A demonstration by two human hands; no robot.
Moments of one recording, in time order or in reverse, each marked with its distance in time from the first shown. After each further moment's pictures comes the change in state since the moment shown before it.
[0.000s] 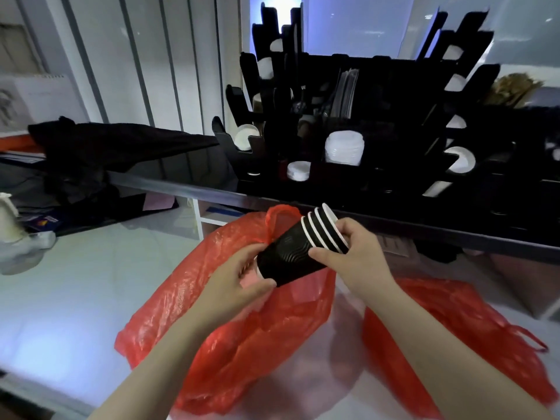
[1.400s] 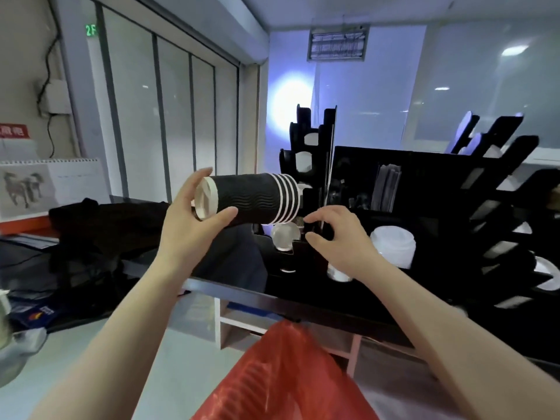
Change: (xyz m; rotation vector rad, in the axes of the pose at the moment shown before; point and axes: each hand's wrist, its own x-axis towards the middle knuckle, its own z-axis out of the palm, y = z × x) left_hand 0.178 0.026 -0.195 -0.170 0.575 0.245; right_hand 0.218 -0.081 0.063 -0.452 0.008 -0.402
